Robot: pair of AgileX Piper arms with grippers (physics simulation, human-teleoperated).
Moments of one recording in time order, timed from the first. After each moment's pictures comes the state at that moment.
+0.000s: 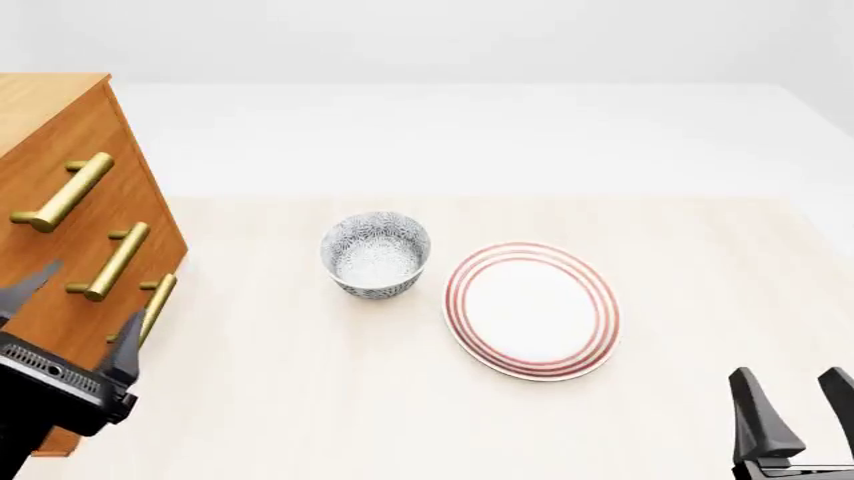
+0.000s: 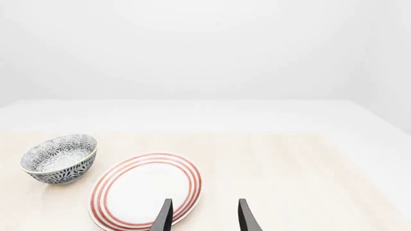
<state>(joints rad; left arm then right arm) -0.03 0.54 -0.22 -0.21 0.91 0.00 0.01 -0.01 0.00 0.00</state>
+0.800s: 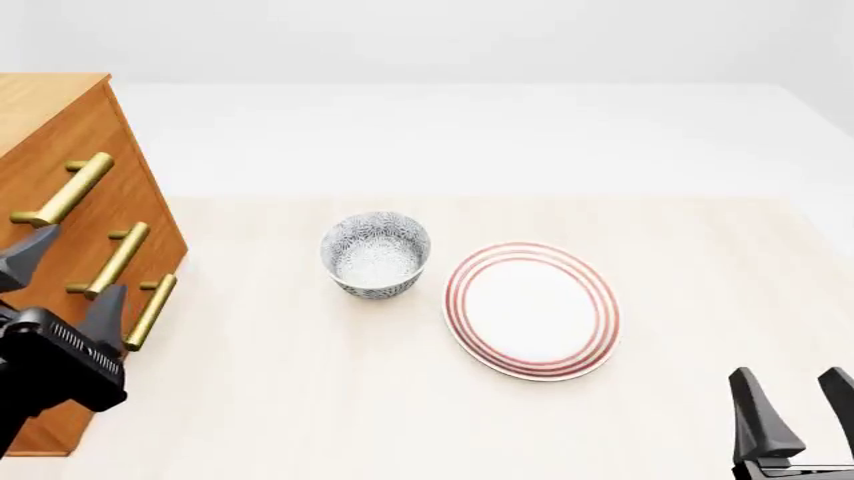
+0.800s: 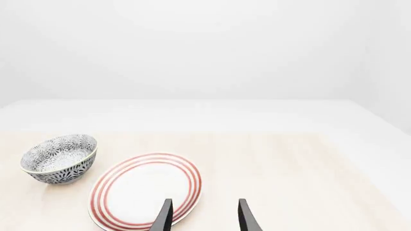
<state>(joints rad) 0.02 0.66 -0.28 -0.31 1.29 0.00 0.01 -0.01 0.00 0.00</state>
